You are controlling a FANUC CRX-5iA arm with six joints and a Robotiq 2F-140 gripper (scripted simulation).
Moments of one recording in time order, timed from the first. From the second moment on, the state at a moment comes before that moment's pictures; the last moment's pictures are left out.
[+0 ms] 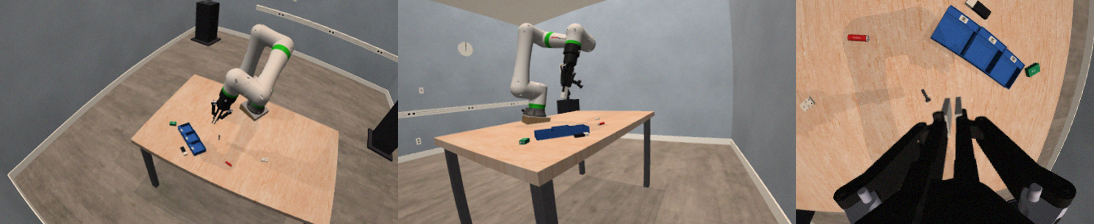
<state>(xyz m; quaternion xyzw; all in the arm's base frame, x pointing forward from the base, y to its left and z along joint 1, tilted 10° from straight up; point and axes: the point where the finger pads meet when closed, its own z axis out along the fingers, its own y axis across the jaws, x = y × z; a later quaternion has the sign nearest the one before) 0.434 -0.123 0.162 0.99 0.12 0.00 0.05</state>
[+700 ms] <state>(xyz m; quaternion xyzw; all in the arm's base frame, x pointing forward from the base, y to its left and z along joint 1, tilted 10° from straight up) 0.446 -0.013 0.190 1.00 0.08 0.02 -0.04</state>
